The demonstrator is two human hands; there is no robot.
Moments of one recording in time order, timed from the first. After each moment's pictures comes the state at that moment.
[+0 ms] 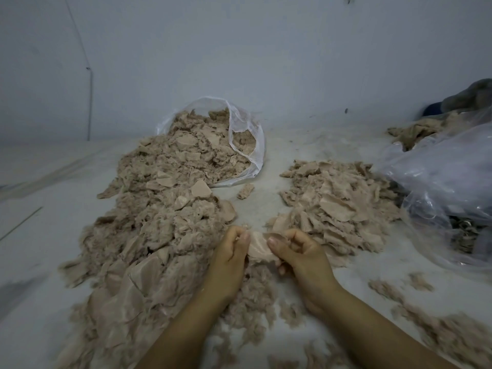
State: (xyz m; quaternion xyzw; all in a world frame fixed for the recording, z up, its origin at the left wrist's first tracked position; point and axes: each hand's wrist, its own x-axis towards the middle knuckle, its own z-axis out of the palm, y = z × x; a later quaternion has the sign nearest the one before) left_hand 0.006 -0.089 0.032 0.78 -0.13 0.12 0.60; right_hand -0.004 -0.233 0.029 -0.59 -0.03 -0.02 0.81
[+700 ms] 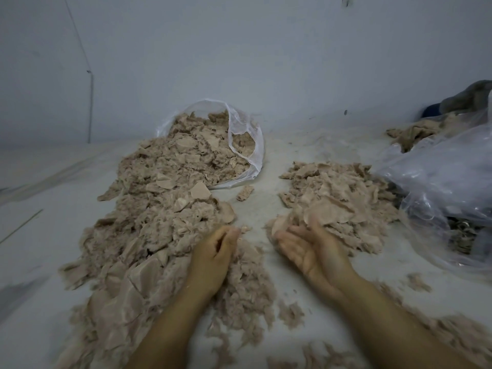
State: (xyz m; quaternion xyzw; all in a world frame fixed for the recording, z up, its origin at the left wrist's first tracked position) left_hand 0.014 -0.065 0.037 0.82 -0.11 0.17 0.54; right_hand 0.010 -0.260 0.039 -0.39 0.04 0.08 0.92
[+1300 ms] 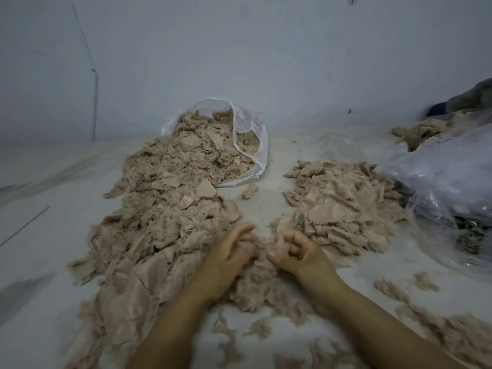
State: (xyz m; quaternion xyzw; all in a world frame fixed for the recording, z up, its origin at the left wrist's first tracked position) left_hand 0.011 -0.061 0.035 0.84 -0.19 0.04 0.51; right_hand -0.004 -0.238 0.025 -0.63 -0.09 0.04 0.77
